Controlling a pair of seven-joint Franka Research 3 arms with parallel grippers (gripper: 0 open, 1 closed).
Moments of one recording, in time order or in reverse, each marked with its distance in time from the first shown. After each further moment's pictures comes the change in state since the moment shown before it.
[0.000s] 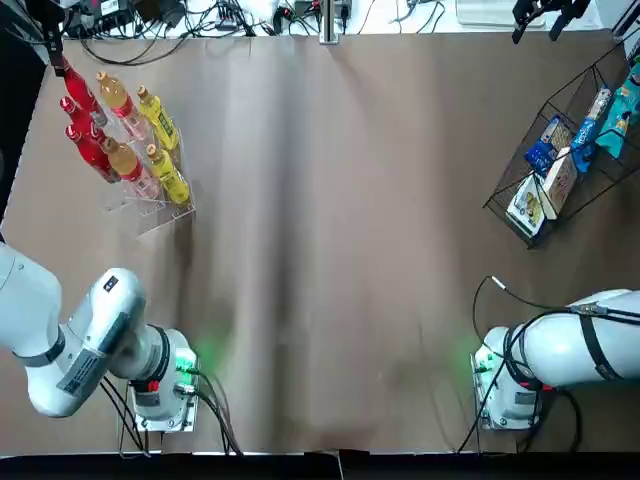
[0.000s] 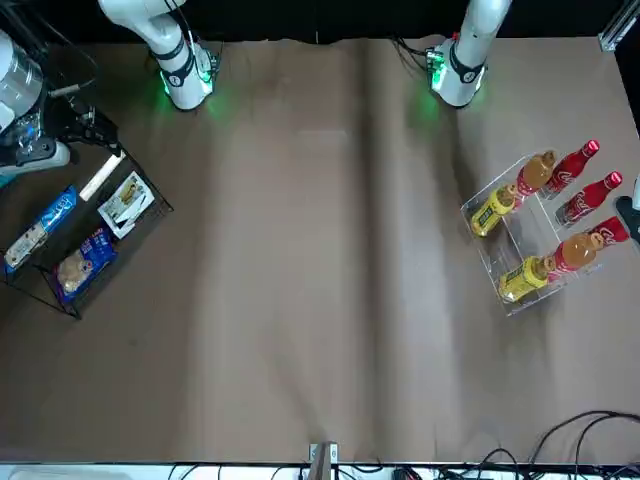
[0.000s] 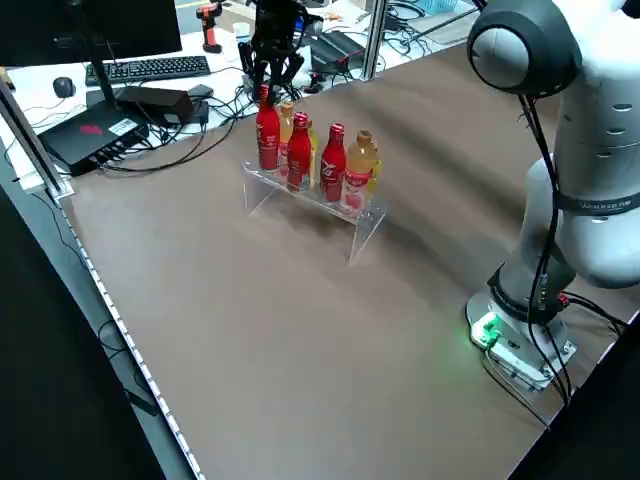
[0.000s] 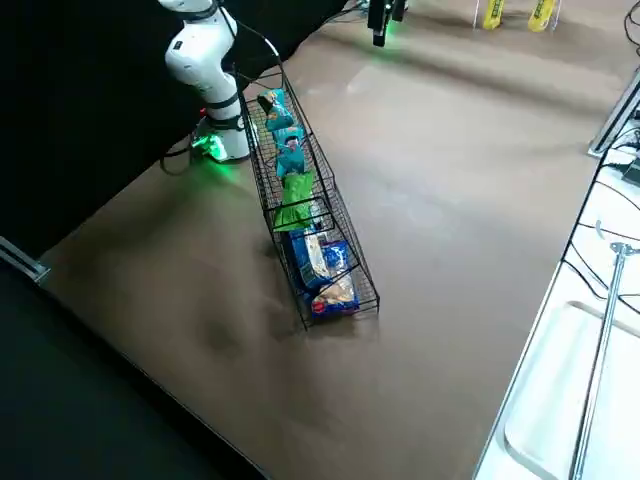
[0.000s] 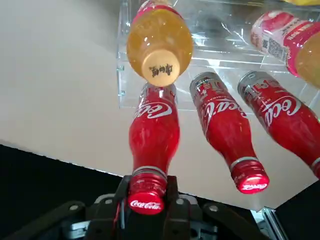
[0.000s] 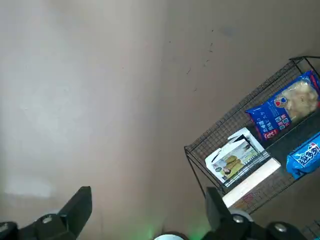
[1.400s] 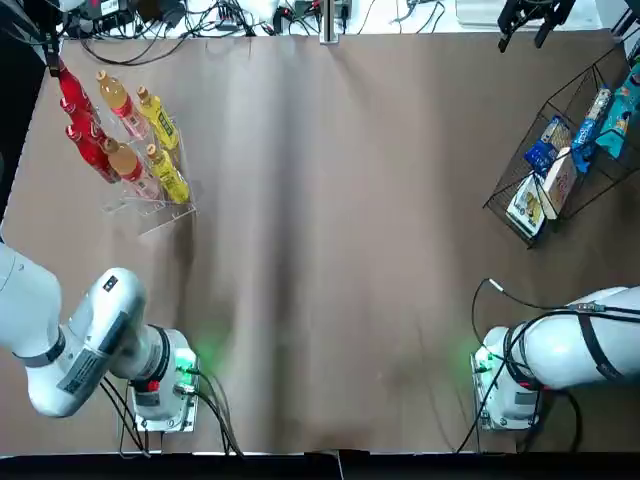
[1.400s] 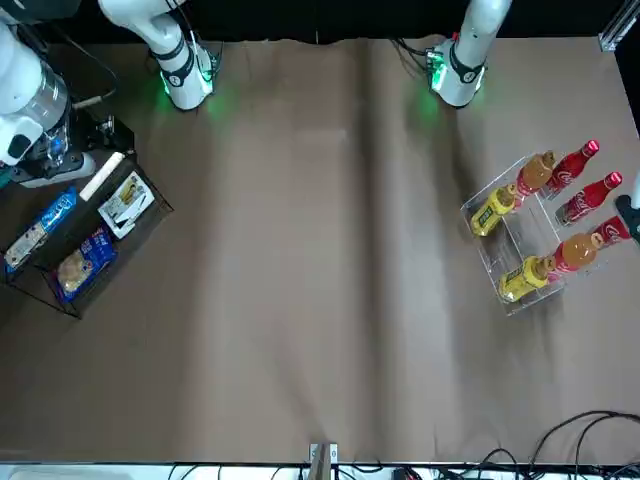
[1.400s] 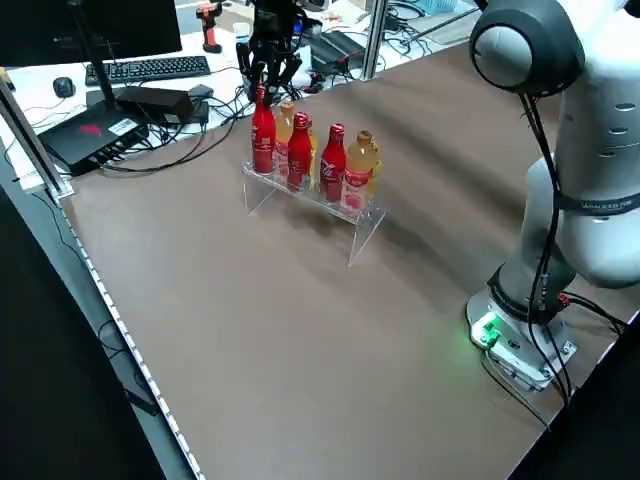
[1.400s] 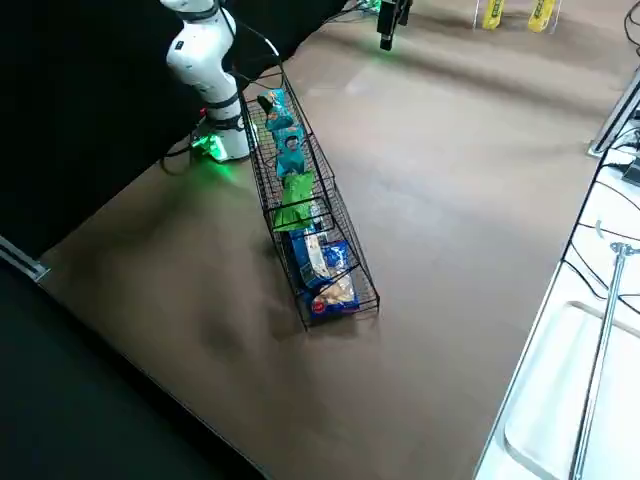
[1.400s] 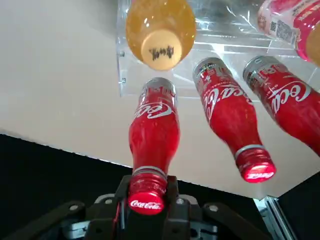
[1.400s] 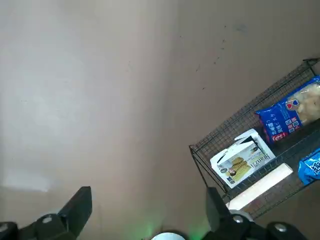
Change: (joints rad) left arm 0.005 -0.009 -0.005 -0.021 0.046 0.000 0.002; right arm 0.040 0.036 0.000 -0.002 0.000 0.004 0.001
